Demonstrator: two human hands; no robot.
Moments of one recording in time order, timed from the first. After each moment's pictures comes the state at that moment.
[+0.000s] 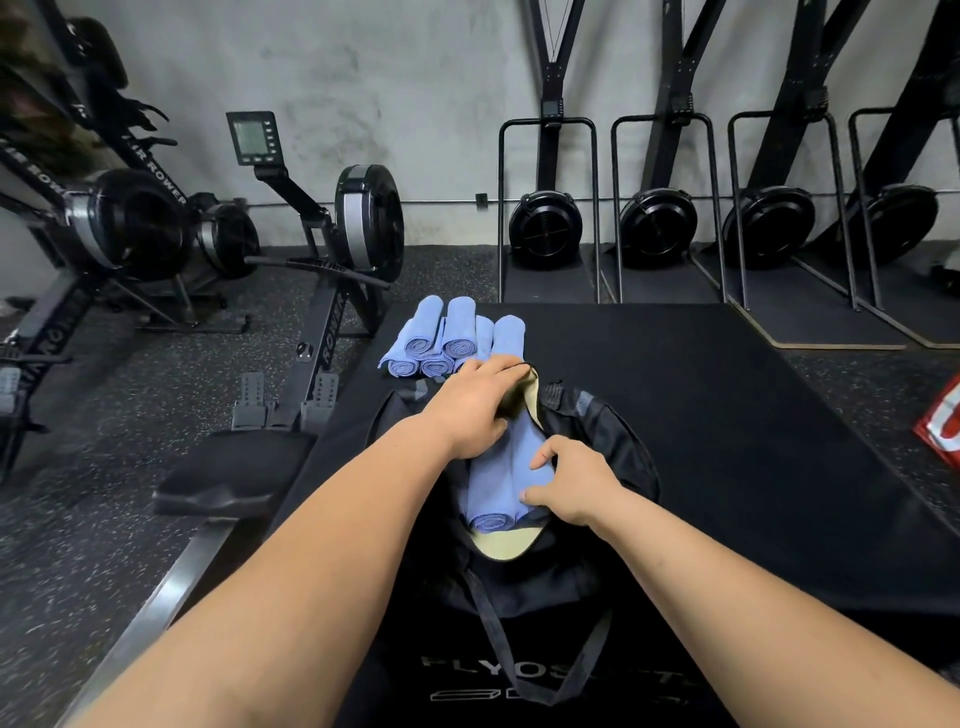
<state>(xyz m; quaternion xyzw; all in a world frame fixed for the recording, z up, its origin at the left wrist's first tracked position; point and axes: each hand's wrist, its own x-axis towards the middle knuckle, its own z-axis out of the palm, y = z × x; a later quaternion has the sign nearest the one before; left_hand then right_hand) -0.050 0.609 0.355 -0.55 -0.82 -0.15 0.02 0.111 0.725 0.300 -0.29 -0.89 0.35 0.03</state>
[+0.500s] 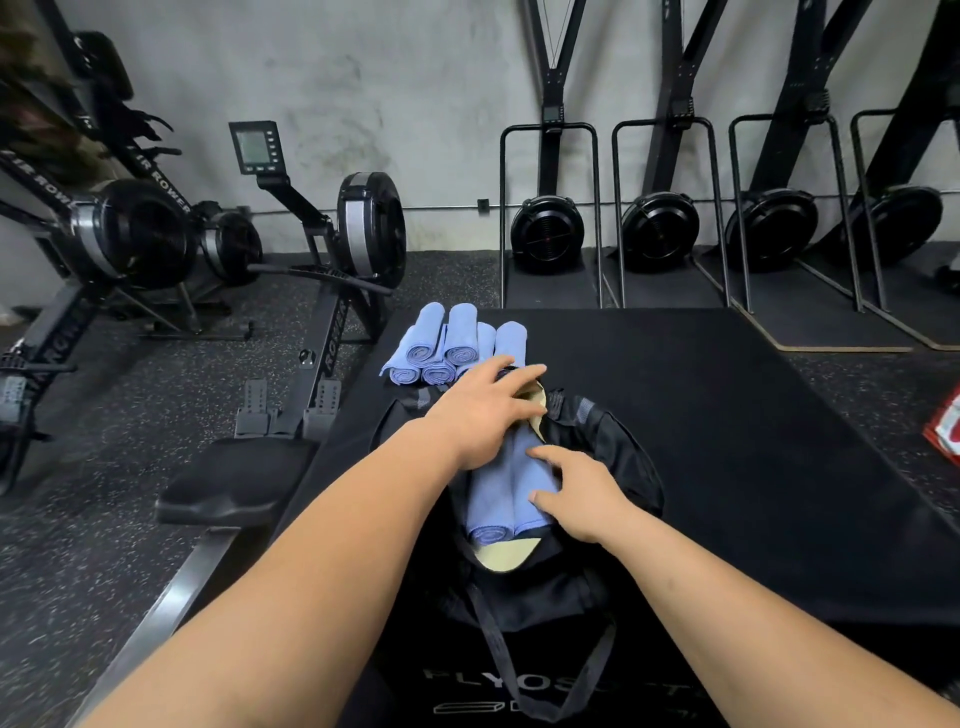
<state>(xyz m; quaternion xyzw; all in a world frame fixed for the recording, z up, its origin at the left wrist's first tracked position) -0.056 0.614 0.352 -0.63 -0.77 -0.03 0.11 0.110 0.735 0.288 -0.23 -0.92 0.32 0.04</state>
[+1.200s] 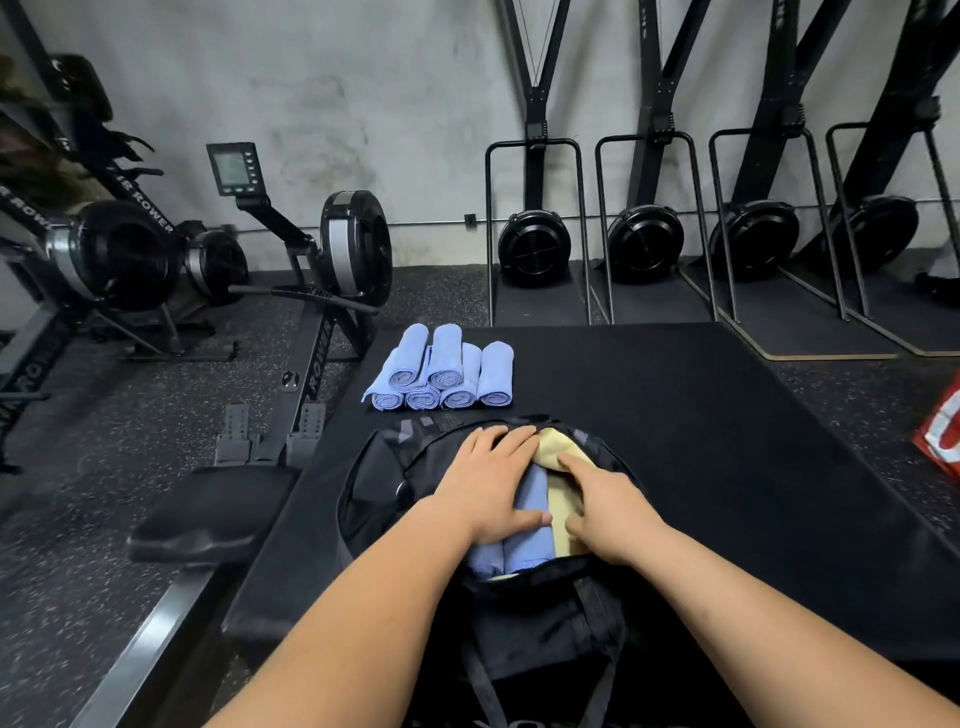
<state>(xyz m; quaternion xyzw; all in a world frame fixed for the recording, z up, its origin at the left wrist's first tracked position) -0.030 0.637 0.296 -0.56 -0.83 -0.06 0.03 0.119 0.779 0.298 -0.26 -0.94 0.20 0.01</state>
